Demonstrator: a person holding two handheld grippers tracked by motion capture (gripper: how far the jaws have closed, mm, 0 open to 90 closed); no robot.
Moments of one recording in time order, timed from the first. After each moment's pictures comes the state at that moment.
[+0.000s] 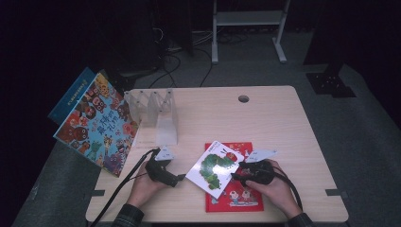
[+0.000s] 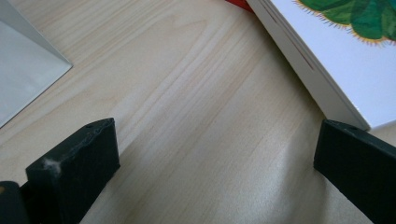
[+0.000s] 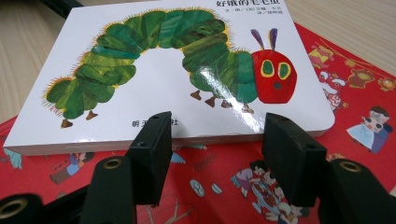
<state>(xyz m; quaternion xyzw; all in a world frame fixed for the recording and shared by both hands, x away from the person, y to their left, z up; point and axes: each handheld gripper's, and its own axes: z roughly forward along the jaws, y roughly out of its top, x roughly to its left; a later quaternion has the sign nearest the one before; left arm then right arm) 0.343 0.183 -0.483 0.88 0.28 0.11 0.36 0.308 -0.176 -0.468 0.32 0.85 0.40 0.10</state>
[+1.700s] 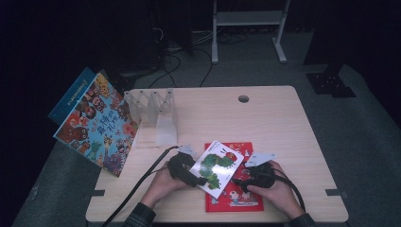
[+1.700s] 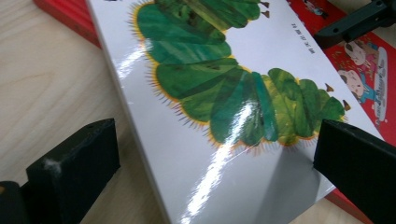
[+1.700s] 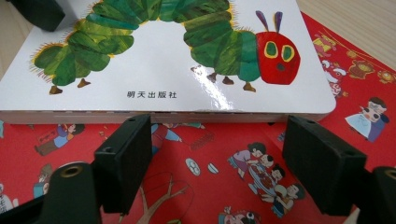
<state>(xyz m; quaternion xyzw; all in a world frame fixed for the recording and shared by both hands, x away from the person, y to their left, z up) 0.347 0.113 -0.470 0.89 0.27 -0.04 0.37 0.302 -0.178 -0.473 0.30 0.87 0.38 0.13</state>
